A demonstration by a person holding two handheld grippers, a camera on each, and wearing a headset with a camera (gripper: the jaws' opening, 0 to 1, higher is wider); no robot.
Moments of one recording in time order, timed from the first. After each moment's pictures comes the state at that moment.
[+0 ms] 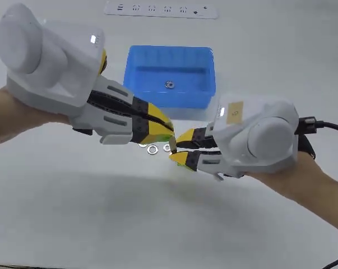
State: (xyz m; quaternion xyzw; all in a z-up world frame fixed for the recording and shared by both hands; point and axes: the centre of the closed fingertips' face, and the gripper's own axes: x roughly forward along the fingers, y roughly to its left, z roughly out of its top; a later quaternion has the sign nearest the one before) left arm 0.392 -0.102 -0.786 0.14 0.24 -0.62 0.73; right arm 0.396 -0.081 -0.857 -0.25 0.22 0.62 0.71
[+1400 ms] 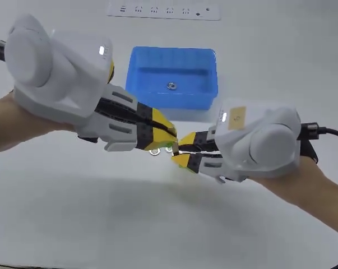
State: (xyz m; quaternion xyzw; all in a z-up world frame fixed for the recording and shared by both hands) left arm 0.390 -0.101 -0.784 0.16 0.23 -0.62 0.73; right arm 0.395 -0.081 -0.852 -0.25 0.21 0.62 0.72
